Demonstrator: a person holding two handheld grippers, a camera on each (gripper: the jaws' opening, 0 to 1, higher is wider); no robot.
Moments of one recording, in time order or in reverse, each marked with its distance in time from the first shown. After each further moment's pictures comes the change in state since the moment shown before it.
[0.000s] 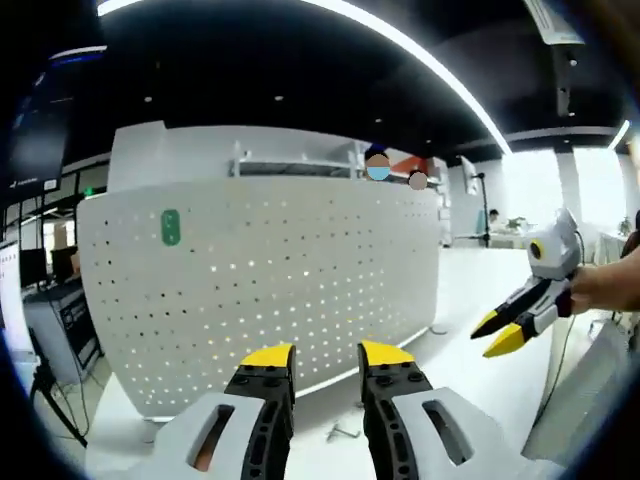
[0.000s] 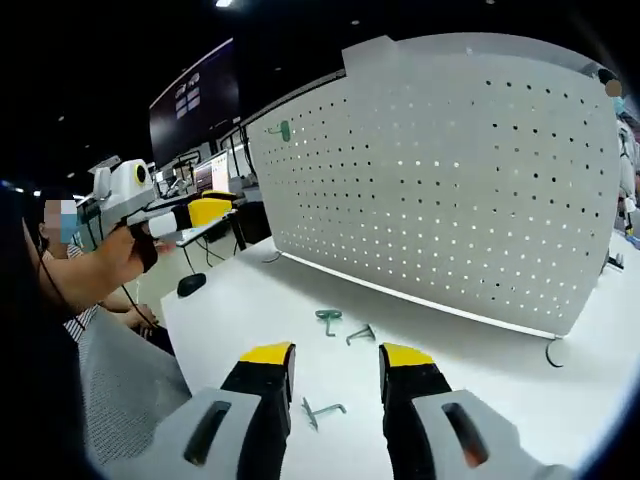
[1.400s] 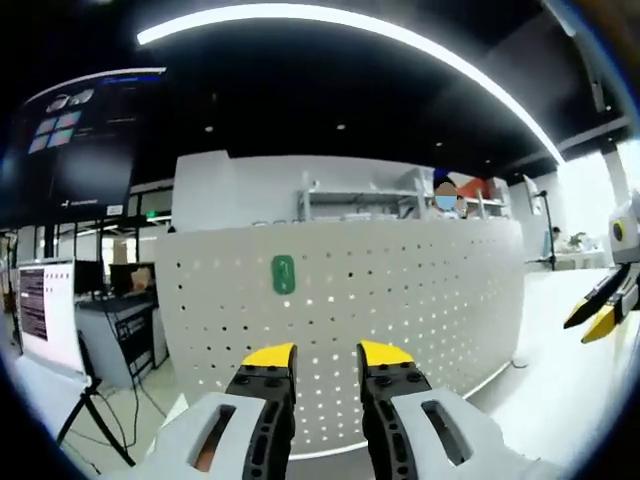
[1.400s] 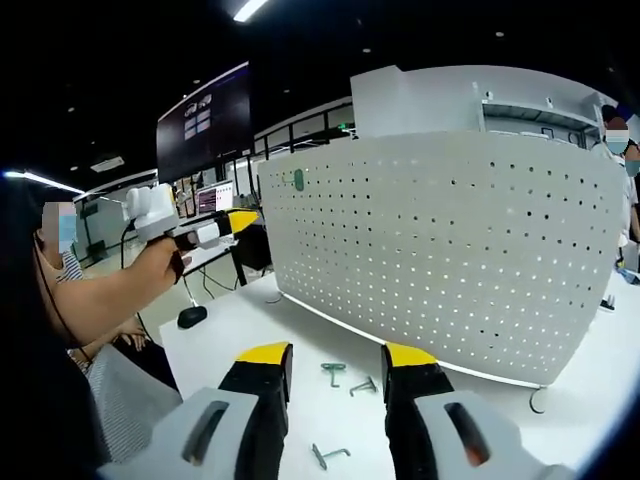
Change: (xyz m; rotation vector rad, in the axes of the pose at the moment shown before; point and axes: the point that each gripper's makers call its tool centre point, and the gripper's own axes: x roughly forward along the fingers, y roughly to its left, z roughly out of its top) left arm -0.018 0.121 0.059 0.036 -0.168 0.372; right arm -0.007 0.020 0.073 -0.061 -0.120 -0.030
